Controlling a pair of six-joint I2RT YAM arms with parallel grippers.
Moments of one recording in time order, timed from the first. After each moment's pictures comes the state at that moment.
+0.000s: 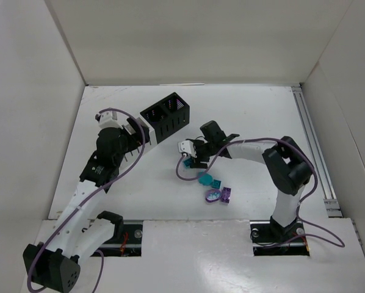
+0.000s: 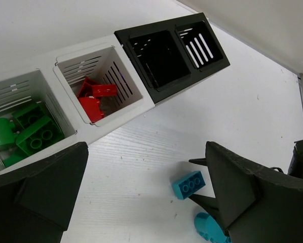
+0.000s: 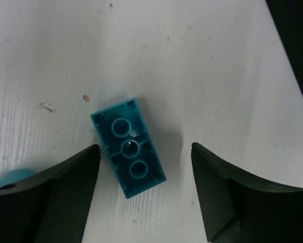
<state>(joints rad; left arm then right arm) -0.31 0.84 0.73 -0.23 -0.17 -0.61 0.66 1.85 1.09 -0.16 -0.55 -0.98</state>
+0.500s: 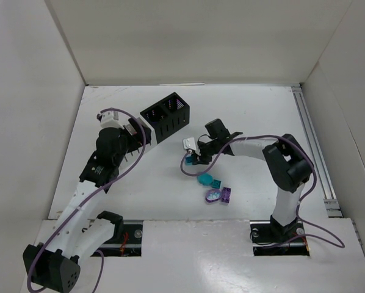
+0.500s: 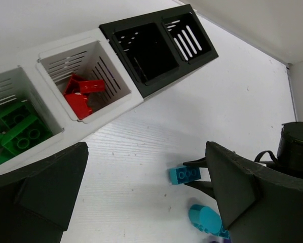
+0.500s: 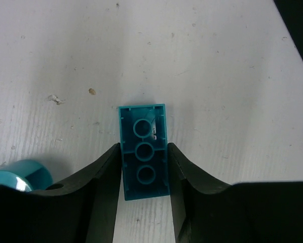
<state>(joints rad) -0.31 0.84 0.73 -0.23 -0.13 -0.61 0.60 1.89 1.11 -0.17 -0.68 -0.98</state>
